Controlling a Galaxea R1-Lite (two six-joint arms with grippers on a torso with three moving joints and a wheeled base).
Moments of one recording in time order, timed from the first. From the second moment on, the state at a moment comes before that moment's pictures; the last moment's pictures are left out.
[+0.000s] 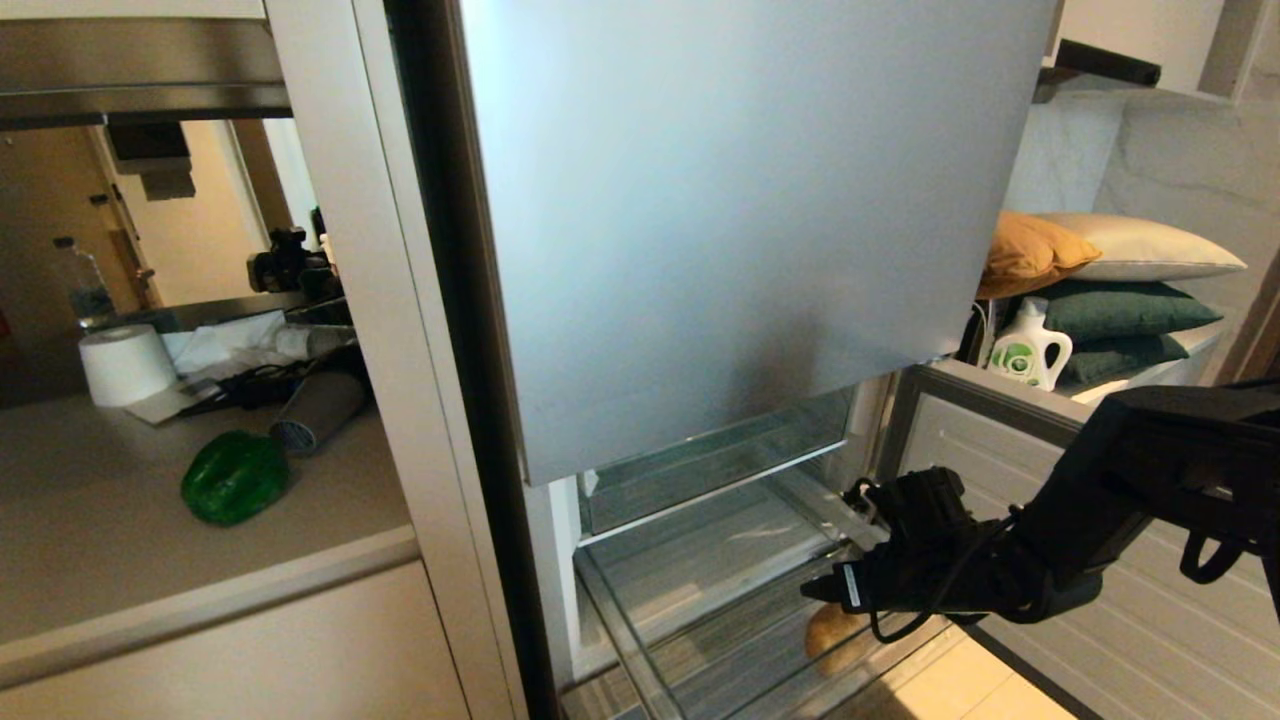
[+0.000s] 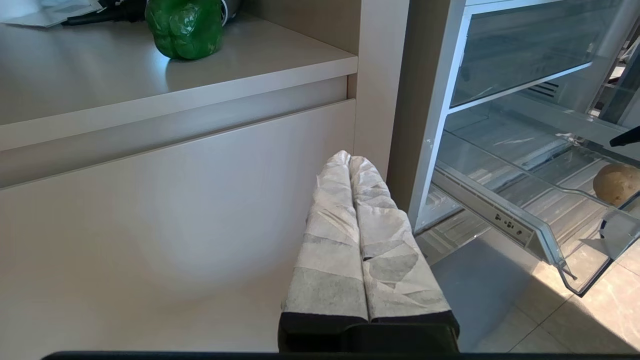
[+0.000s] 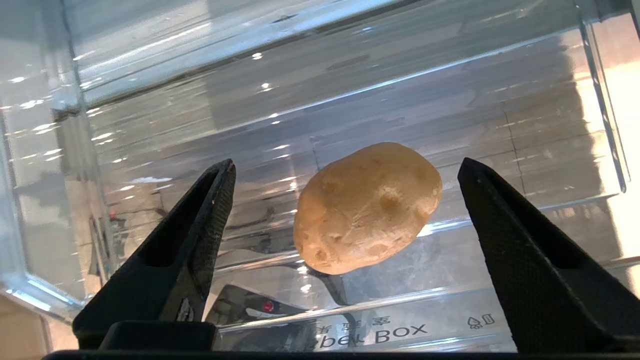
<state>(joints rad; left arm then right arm) 0.00 0.00 -0.01 0.01 0.00 0.00 0.23 2.30 -0.82 -0.53 0.15 0.14</state>
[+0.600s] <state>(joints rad) 0.00 0.00 -0.01 0.01 0.00 0.00 0.21 2.24 -0.87 -0.61 0.12 -0.05</state>
